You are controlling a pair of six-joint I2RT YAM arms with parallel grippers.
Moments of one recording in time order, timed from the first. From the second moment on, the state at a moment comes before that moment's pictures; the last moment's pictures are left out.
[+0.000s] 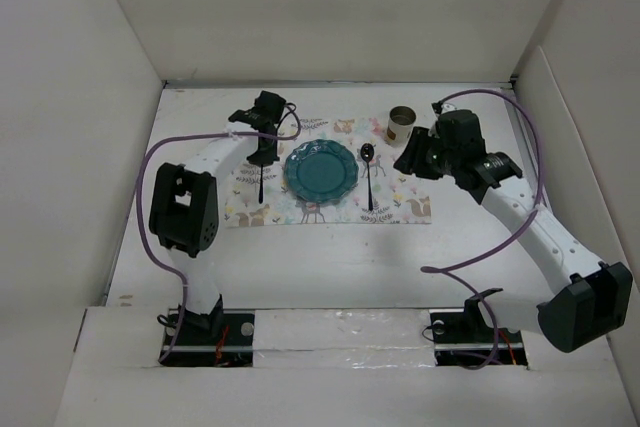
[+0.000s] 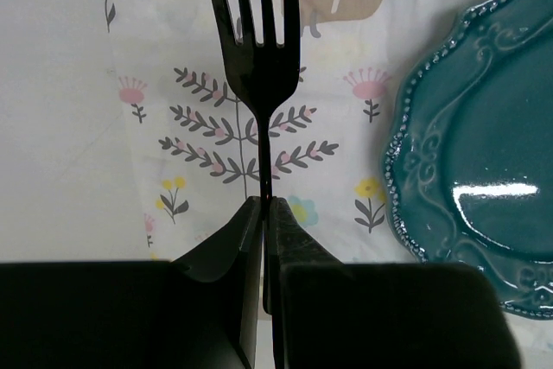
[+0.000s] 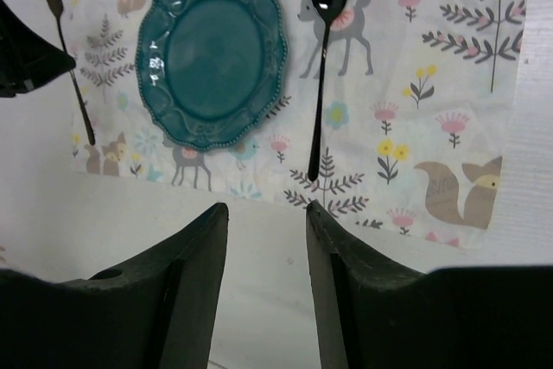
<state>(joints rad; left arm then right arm) -0.36 1.87 1.49 -0.75 -0.28 -0.29 0.37 1.24 1.14 -0.55 -0.11 0.51</state>
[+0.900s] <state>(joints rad) -0.36 2.06 1.52 -0.71 -0.28 -0.29 0.36 1.25 1.13 -0.58 -0.08 0.50</state>
